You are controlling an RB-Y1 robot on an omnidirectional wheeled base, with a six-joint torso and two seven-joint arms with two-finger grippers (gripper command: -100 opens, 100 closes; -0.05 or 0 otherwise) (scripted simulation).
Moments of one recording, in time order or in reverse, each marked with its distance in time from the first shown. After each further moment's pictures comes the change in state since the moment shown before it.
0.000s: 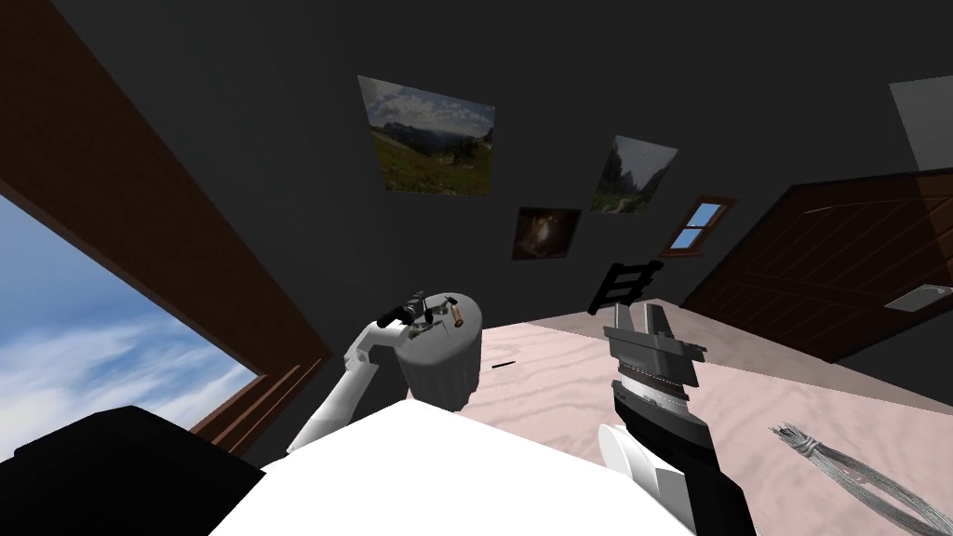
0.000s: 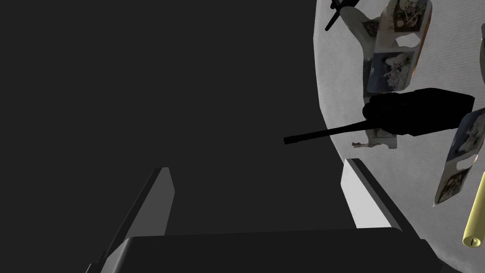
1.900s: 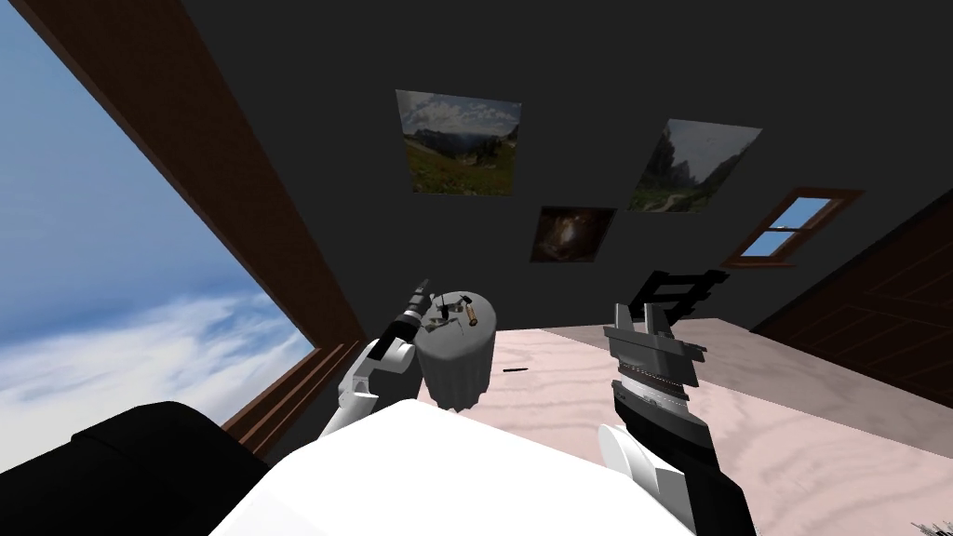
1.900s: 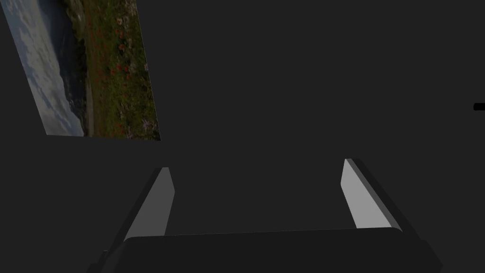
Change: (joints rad) left arm 0.182 -0.140 -0.115 -0.226 -0.083 -0.528 -0.140; right arm 0.000 0.000 0.000 0.000 0.000 0.000 0.000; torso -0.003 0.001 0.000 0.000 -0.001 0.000
